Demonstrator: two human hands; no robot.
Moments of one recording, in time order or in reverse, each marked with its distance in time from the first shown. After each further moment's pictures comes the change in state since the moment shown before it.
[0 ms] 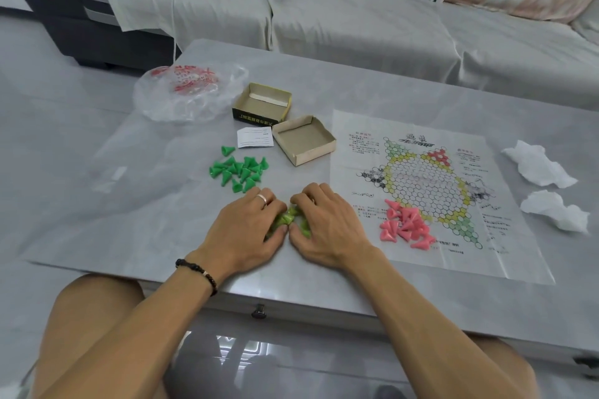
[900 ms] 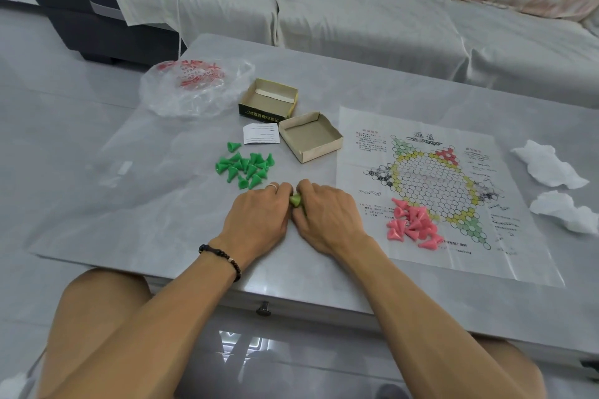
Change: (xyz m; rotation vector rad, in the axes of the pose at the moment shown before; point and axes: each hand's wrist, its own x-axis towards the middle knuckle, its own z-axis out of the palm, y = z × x) left_hand 0.020 0.007 0.004 0.090 0.104 -0.070; right_hand 0.019 -0.005 0.009 -0.065 0.006 0.069
